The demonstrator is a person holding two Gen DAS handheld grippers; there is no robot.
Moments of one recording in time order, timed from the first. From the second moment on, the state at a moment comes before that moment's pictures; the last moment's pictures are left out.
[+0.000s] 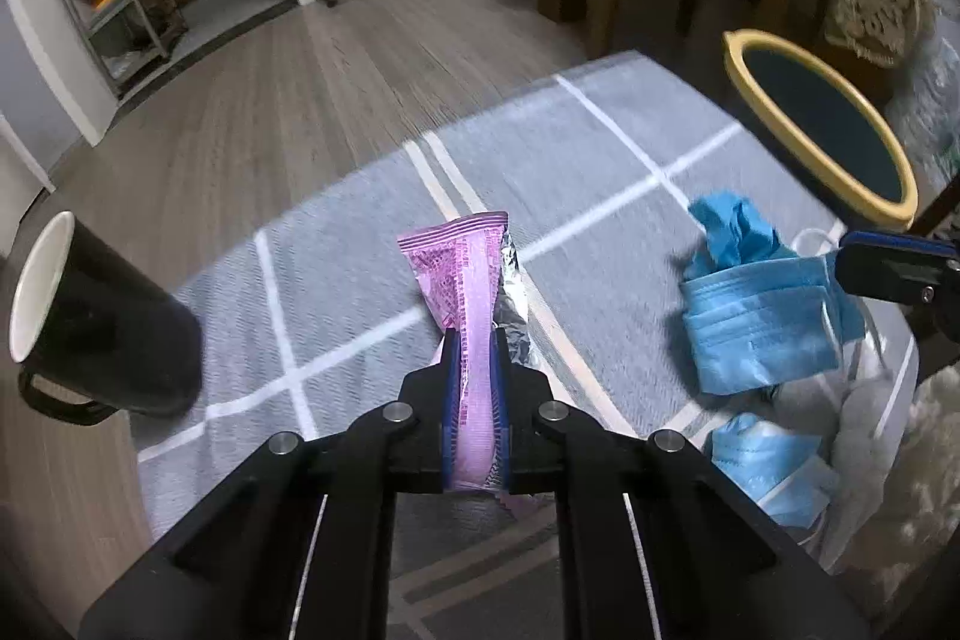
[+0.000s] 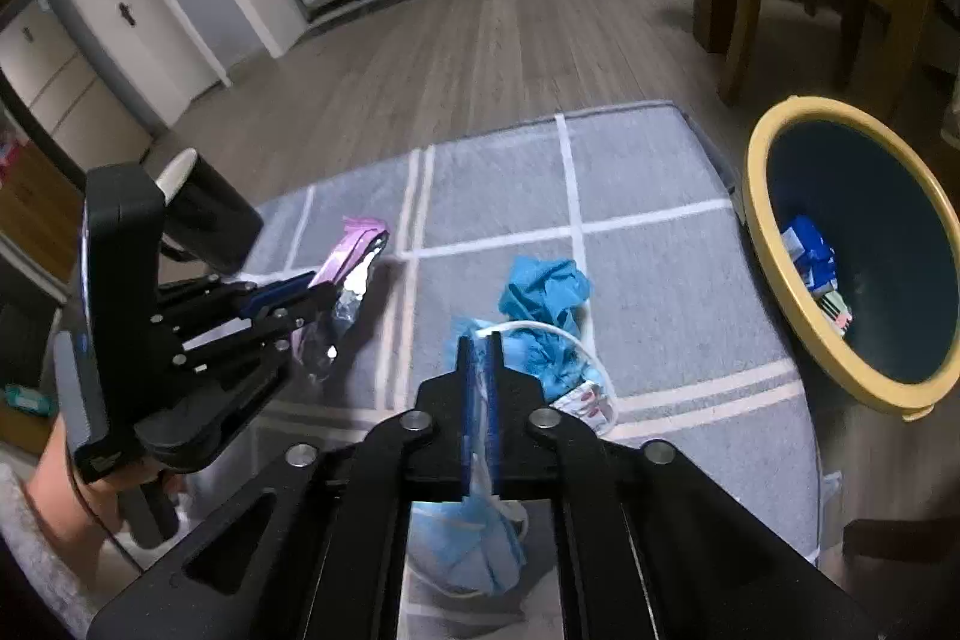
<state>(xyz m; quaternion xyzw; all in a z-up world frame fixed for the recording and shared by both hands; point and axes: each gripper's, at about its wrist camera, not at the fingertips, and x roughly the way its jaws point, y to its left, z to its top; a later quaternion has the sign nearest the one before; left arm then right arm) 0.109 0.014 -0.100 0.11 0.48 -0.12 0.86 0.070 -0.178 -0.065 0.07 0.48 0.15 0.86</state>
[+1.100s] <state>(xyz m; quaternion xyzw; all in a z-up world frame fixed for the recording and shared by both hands) 0.093 -0.066 0.008 0.13 0.37 -0.17 0.90 0.097 -0.322 0.068 0.08 0.37 0.07 0.92</state>
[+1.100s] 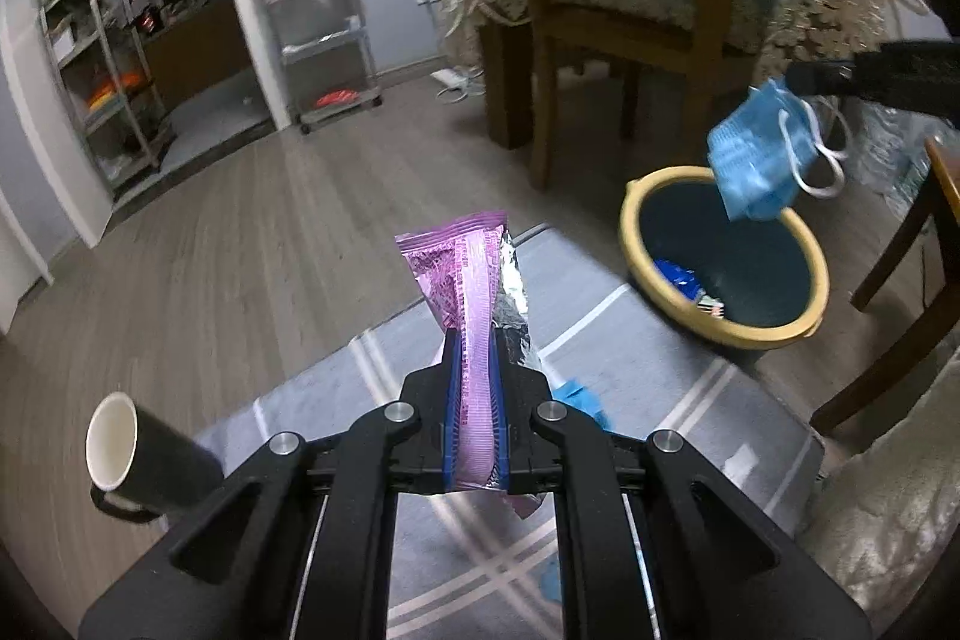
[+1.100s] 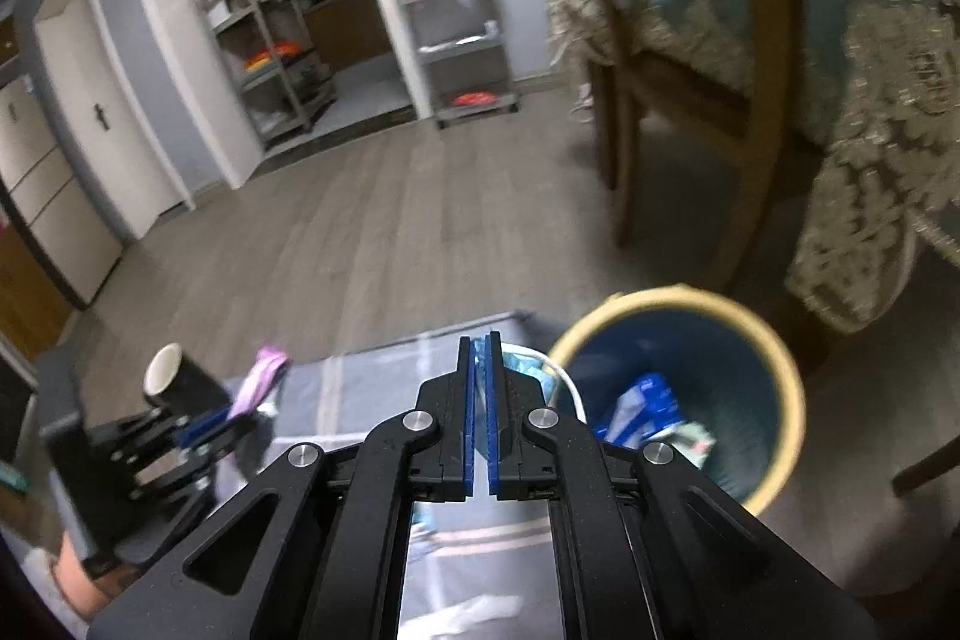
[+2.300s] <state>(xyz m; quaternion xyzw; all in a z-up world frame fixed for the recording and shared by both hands) 0.154 -0.281 -0.068 0.18 0.44 -0.27 0.84 0.134 -0.445 -0.027 0.18 0.48 -0.04 0.86</state>
